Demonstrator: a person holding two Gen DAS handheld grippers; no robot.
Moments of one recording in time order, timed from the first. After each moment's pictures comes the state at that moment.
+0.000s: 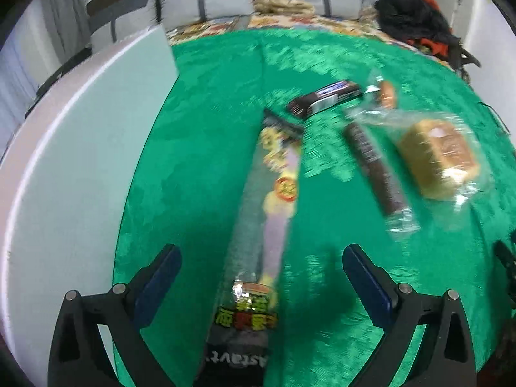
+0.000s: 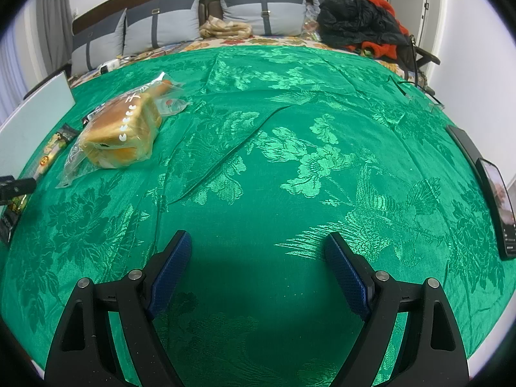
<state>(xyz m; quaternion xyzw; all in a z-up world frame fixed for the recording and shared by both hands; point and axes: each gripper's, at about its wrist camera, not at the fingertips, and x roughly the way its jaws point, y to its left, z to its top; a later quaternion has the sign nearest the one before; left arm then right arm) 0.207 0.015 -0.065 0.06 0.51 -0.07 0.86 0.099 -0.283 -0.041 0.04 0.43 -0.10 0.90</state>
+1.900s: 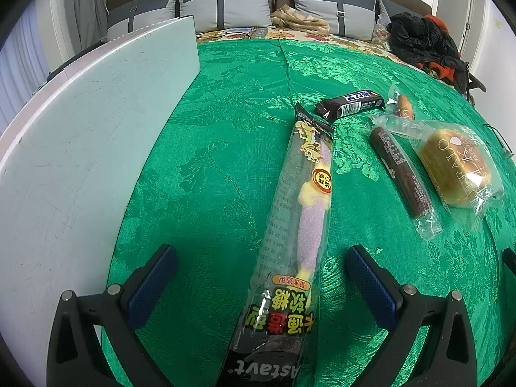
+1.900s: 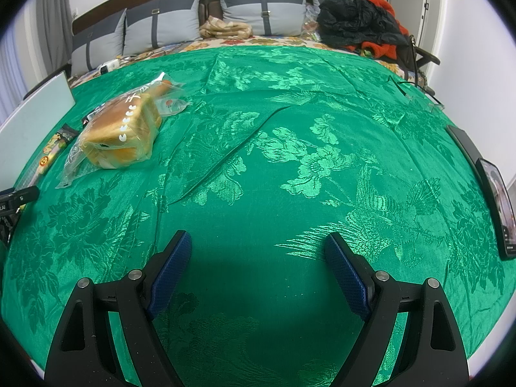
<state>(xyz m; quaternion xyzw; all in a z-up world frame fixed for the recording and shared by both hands) 0.196 0.036 -0.078 0.03 0.47 -0.07 0.88 0.100 -0.283 -0.041 0.04 0.43 -0.10 0.90</state>
